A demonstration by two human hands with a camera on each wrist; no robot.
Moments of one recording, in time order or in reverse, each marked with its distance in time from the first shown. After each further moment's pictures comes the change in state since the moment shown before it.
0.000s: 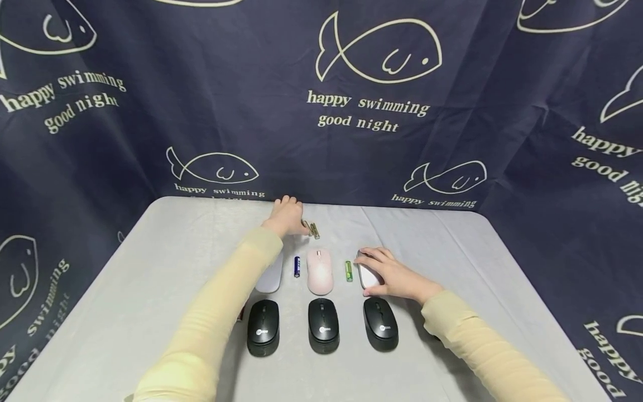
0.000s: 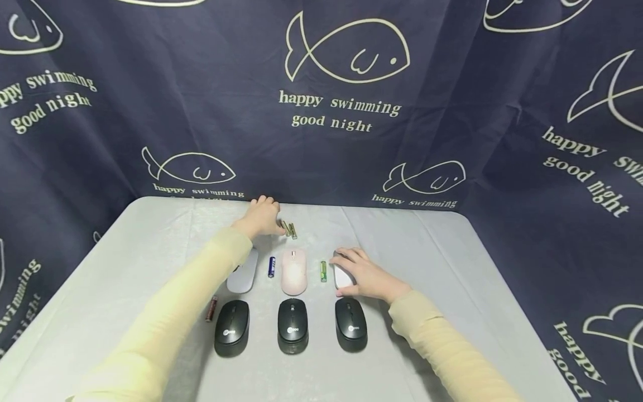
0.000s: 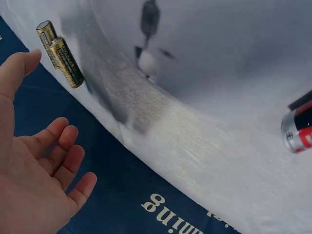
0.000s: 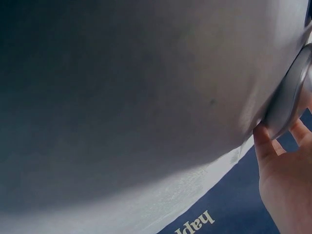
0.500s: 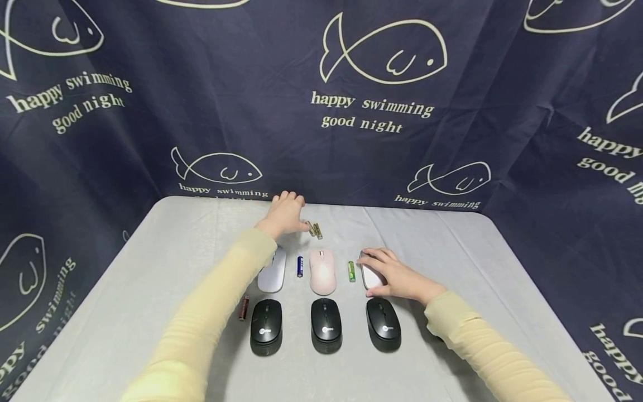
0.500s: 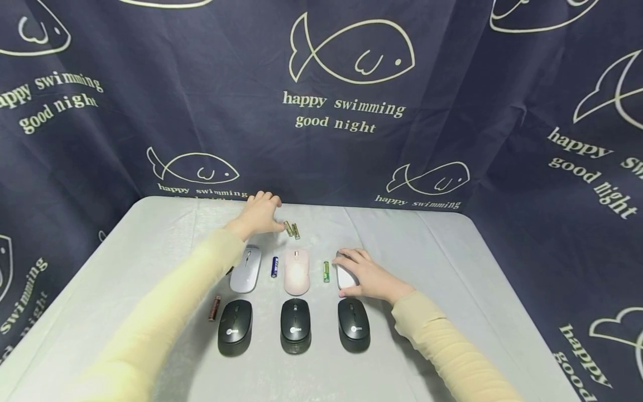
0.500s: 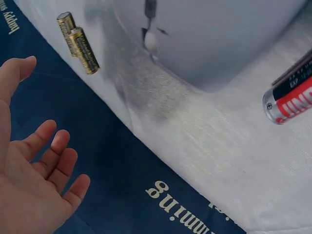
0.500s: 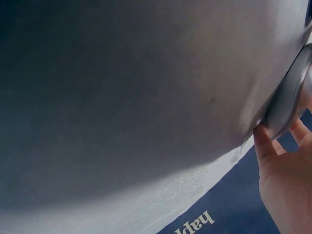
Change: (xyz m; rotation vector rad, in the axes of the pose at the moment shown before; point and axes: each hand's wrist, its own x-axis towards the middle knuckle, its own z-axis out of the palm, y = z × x) left_hand -0.013 -0.009 -0.011 -0.099 0.111 0.031; right_hand 0.001 -0.003 0.000 0.013 -0.004 0.010
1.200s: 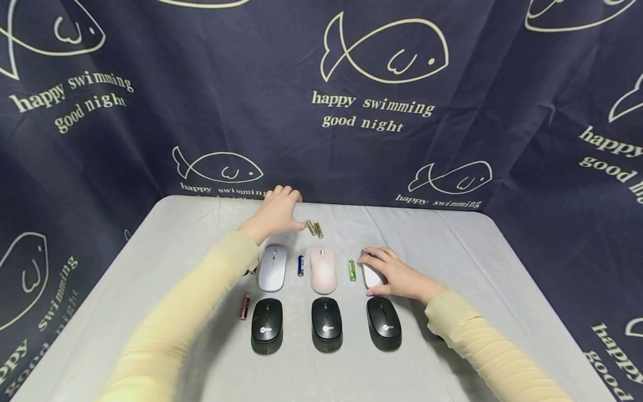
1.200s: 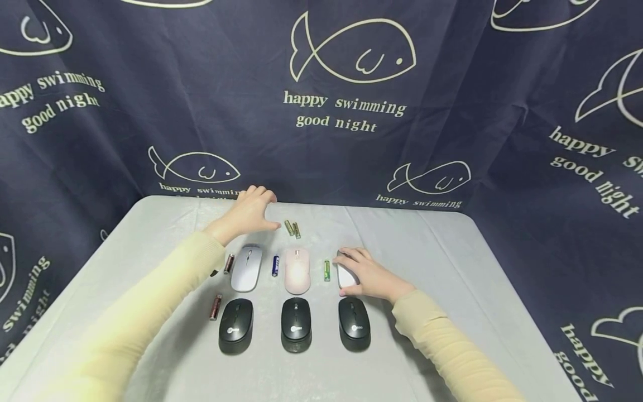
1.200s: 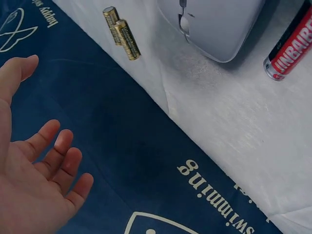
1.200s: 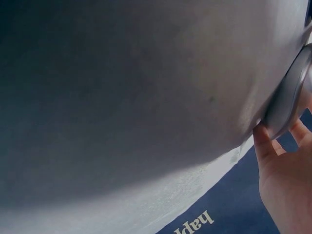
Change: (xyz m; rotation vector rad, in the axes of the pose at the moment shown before) left_hand -0.028 -0.002 -0.031 -0.024 0.109 0.087; right_hand 0.001 0.002 0.000 -0.019 0.000 -0.010
